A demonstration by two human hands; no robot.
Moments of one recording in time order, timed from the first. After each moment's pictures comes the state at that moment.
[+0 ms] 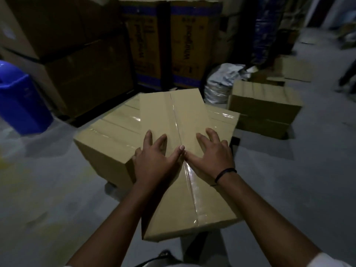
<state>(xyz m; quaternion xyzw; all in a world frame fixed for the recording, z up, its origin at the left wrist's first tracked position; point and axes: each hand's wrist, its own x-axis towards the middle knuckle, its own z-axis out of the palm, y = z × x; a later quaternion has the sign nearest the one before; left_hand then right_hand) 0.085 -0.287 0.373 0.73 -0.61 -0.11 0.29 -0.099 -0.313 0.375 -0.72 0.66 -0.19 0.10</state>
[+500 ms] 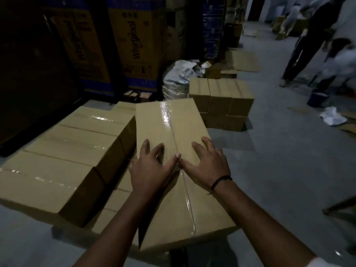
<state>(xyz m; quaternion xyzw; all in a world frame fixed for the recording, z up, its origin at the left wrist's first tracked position) -0.076 -0.460 0.337 0.66 -0.69 -0.16 0.24 -0.262 -0.439 0.339 -0.63 0.74 -0.18 0.12</state>
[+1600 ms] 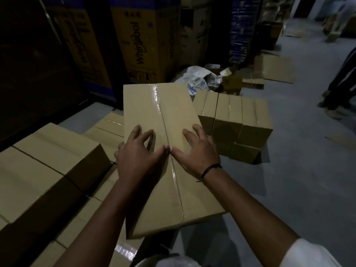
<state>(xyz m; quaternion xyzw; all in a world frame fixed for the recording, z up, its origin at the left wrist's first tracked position) -0.391 -0.843 0.368 0.72 -0.63 -0.07 0.27 -0.583 -0.862 0.354 -0.70 0.65 -0.25 0.14</state>
